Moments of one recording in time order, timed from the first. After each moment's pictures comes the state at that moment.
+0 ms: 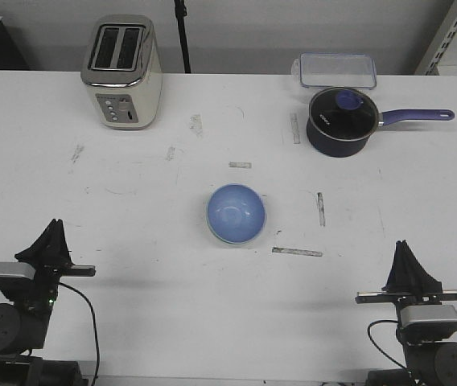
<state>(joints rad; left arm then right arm) -0.02 0.28 0.44 0.06 -0.02 -0.06 0.07 0.07 0.36 -0.12 0.00 -0.02</state>
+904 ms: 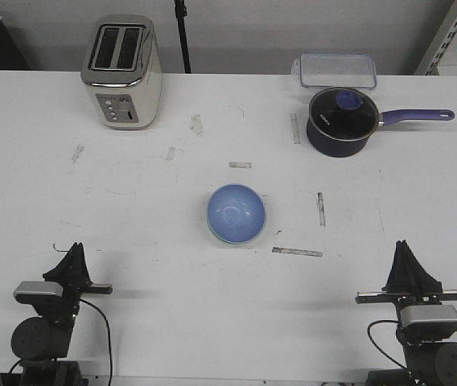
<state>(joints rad) -0.02 0.00 0.03 0.13 -0.01 -0.04 0.07 0.07 0.36 -0.12 0.00 -0.02</state>
